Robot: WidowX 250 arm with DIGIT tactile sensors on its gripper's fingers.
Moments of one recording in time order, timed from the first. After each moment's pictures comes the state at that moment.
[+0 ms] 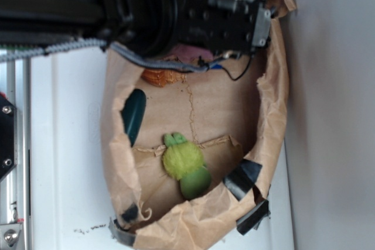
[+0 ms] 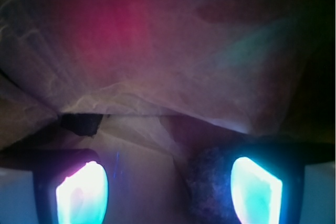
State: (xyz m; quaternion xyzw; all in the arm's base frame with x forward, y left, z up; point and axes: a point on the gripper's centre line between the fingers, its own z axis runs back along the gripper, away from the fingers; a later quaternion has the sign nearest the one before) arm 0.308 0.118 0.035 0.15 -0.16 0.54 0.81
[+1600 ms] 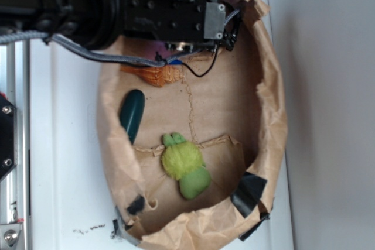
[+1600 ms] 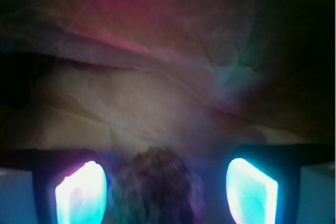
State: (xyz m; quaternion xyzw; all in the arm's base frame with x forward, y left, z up) arm 0.271 0.122 0.026 0.13 -0.13 0.57 0.80
